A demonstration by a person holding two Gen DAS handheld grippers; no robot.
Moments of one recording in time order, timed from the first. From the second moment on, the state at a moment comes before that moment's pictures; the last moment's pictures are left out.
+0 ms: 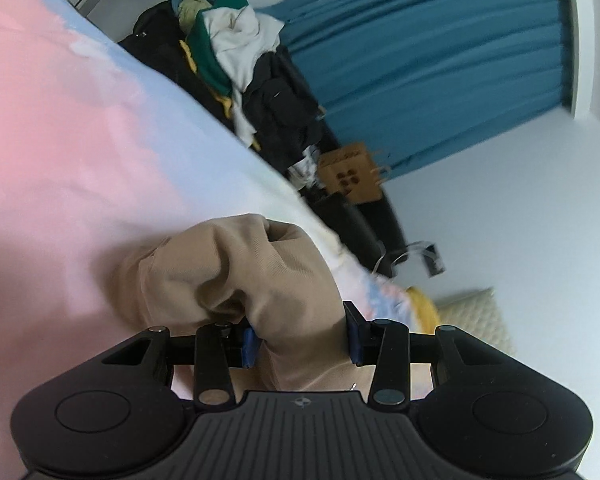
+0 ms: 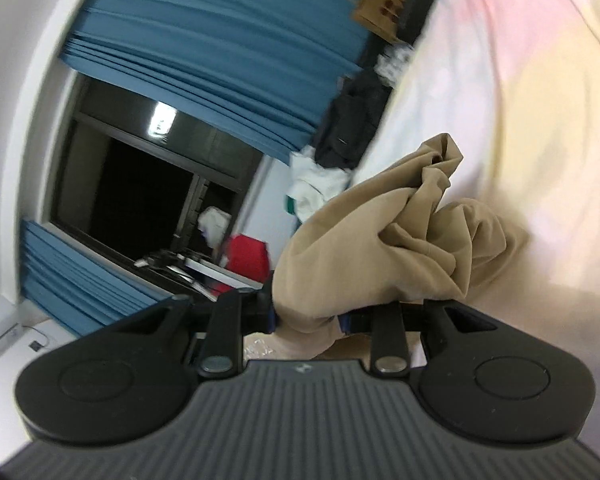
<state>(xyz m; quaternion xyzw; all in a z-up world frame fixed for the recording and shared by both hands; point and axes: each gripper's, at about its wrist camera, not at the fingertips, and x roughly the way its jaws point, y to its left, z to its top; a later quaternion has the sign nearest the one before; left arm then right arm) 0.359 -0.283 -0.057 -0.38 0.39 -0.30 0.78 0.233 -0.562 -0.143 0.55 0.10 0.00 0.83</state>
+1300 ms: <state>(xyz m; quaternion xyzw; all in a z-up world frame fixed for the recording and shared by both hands) 0.136 -0.184 0.062 0.02 0.29 -0.31 0.91 0.016 -0.419 -0.049 0.27 0.19 -0.11 0.94</state>
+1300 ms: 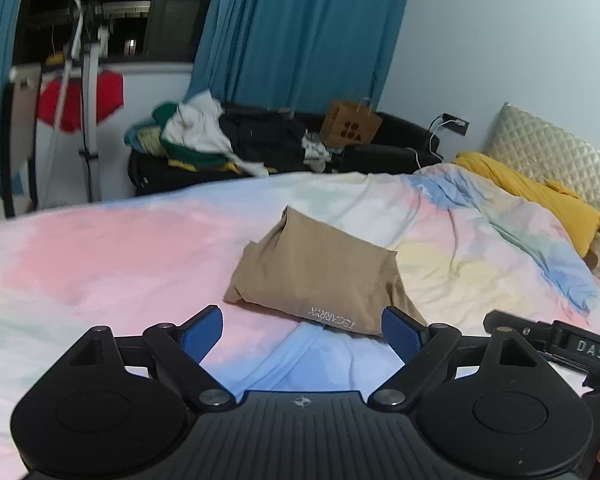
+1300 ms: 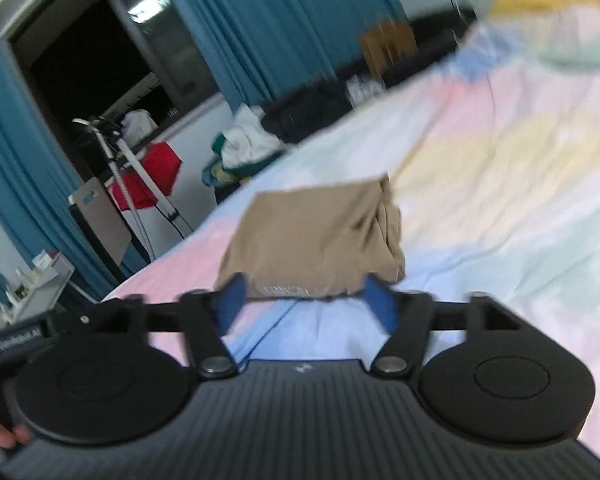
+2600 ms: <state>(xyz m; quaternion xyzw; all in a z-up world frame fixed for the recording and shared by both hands) 0.014 -0.113 0.045 0.06 0.20 -0.27 0.94 -0.021 -0.320 -0.055 0.13 0.18 -0.13 0.97</state>
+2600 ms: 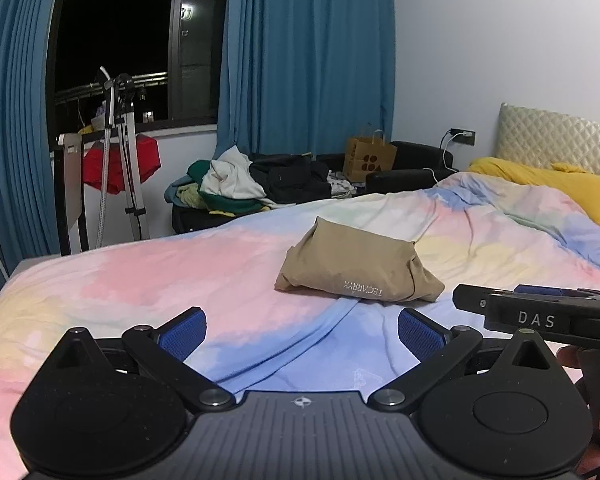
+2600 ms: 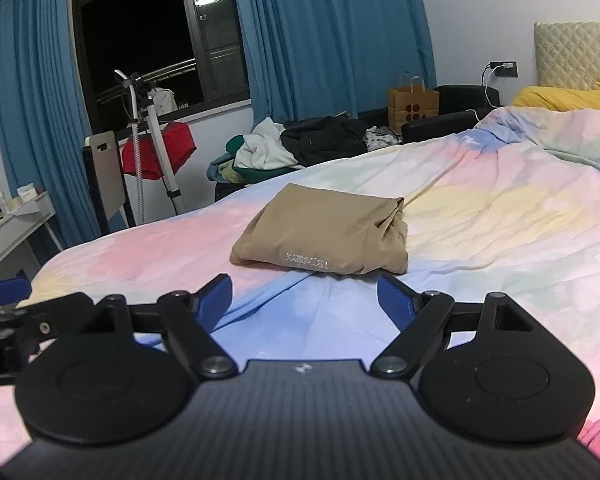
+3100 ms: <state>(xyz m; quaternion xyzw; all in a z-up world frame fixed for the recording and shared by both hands) 0.011 -0.109 0.050 0.06 0.20 -0.26 0.94 -0.026 -0.315 -0.052 0.11 0.17 -0.14 0.97</state>
